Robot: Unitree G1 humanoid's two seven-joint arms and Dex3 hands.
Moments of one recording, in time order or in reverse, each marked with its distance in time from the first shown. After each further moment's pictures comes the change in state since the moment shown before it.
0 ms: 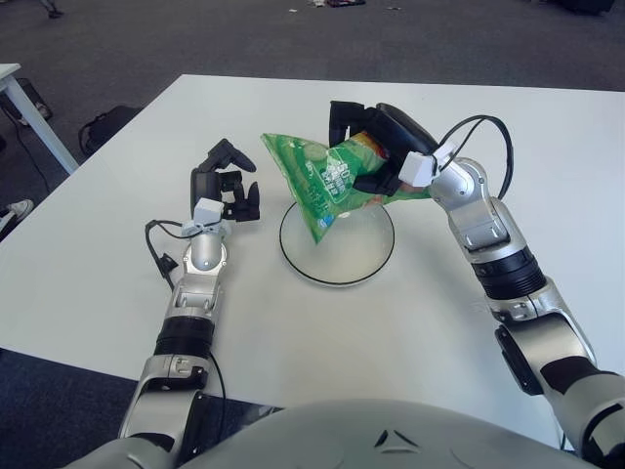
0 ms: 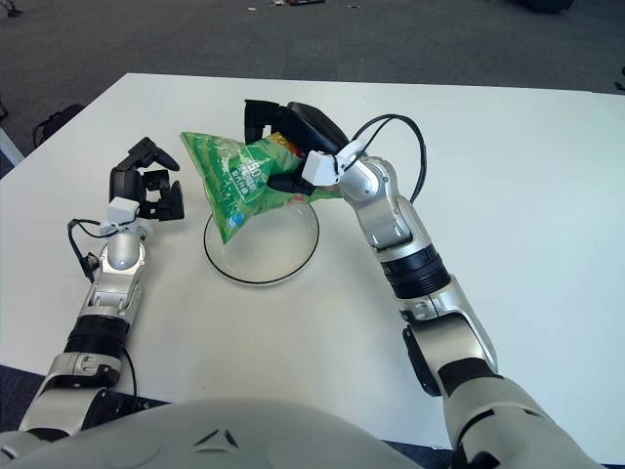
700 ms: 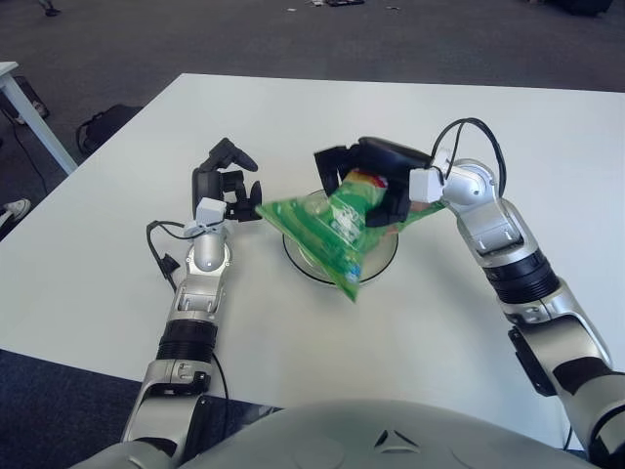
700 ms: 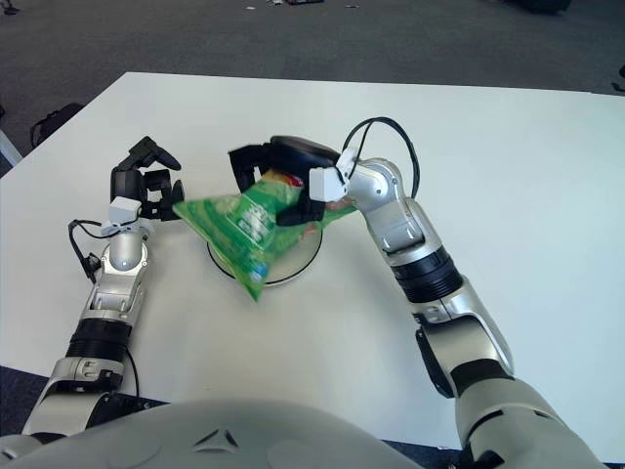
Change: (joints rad) left arm 0.020 -0.018 -0.009 -0.066 0.004 0.048 0.022; right arm -0.003 -0.119 0.029 0.025 0.158 -0.116 0.372
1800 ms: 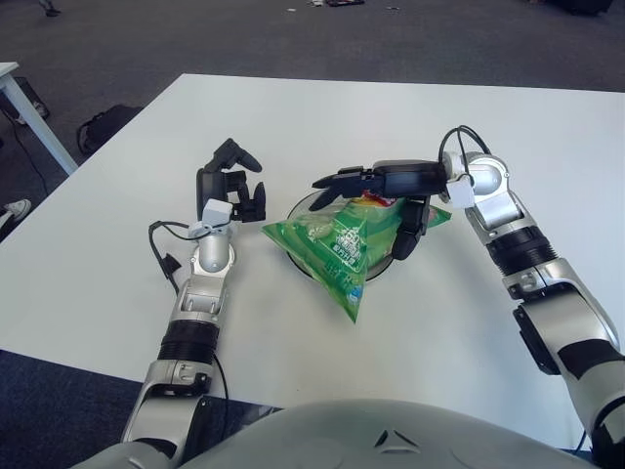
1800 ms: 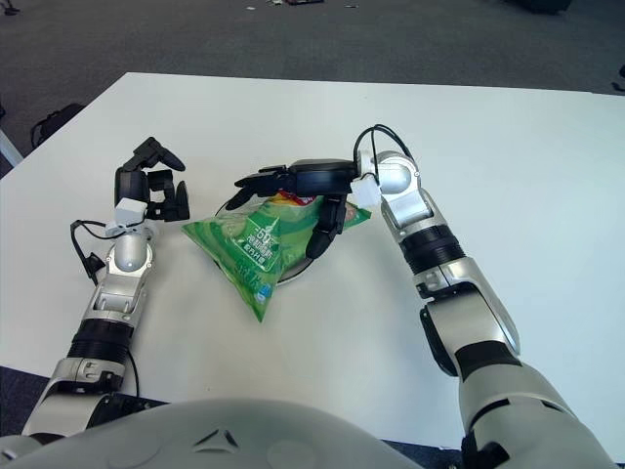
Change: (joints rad) left arm -0.002 0.004 -0.027 0.008 0.012 -0.003 0.011; right arm -0.105 0.013 -0.008 0.449 0.274 -0.525 0.349
